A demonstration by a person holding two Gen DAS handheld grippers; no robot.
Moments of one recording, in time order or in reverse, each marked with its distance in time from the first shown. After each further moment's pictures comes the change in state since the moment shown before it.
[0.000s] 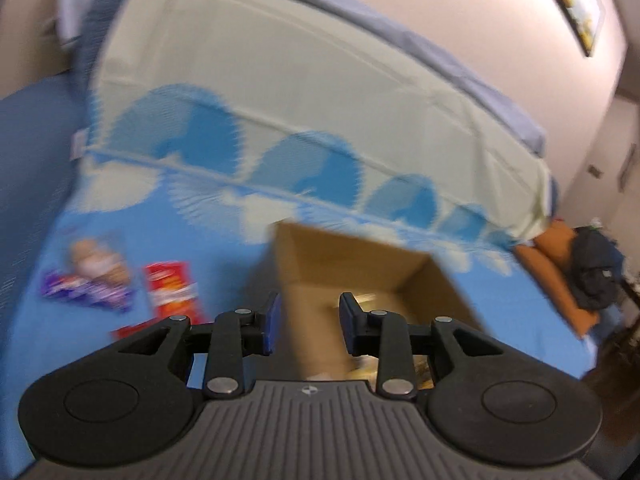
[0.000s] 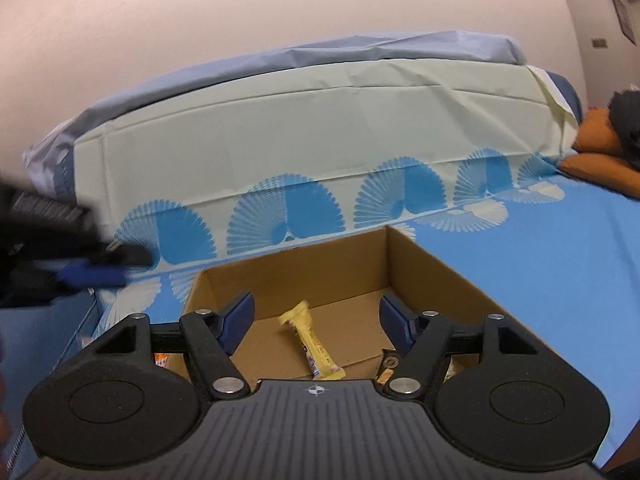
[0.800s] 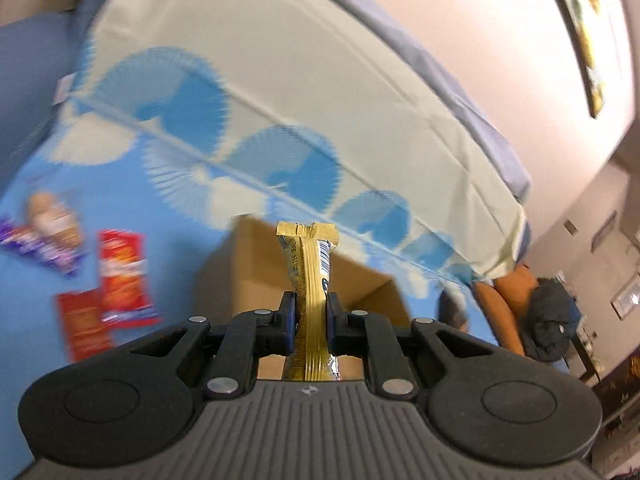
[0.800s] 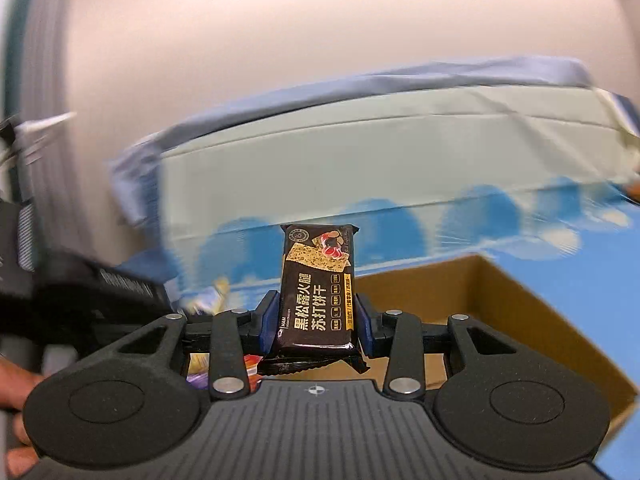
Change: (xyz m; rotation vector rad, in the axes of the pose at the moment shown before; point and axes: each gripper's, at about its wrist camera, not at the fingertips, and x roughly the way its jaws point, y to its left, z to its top) left arm 0.020 -0.035 0.037 -0.189 0.031 -0.151; right arm -0.025 0.008 0.018 0.048 -0.072 0.154
